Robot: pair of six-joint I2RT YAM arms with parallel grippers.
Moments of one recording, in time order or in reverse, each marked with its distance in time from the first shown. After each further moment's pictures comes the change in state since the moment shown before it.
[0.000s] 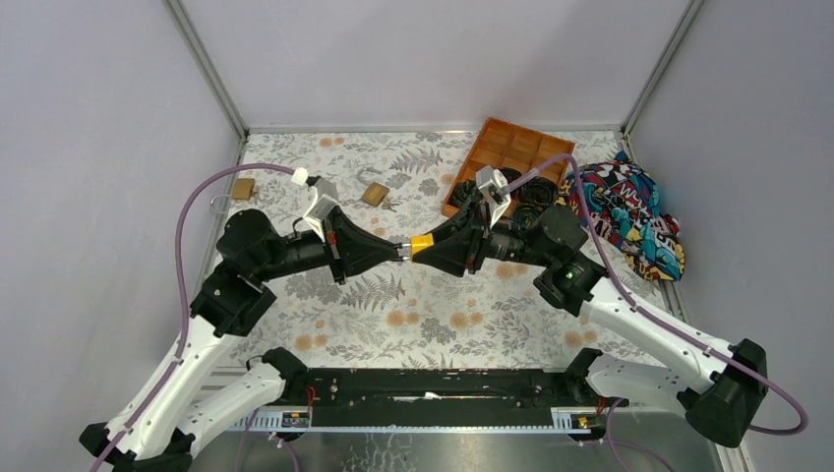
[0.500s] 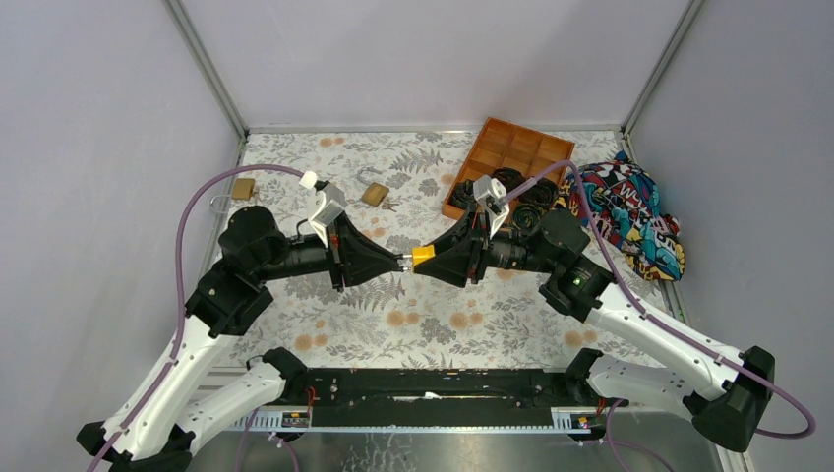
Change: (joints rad) left arm -0.012 -0.004 0.051 -0.123 0.021 0.056; right arm 0.022 -0.047 0.004 -0.104 0.013 -0.060
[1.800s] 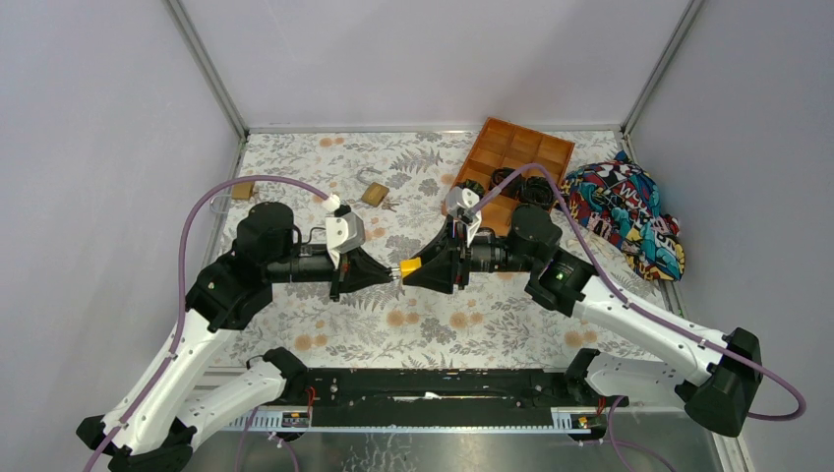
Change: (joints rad) left arm -0.010 0.044 0.062 -0.315 0.011 0.450; right arm 0.047 0.092 0.028 -0.094 -0.032 -0.133
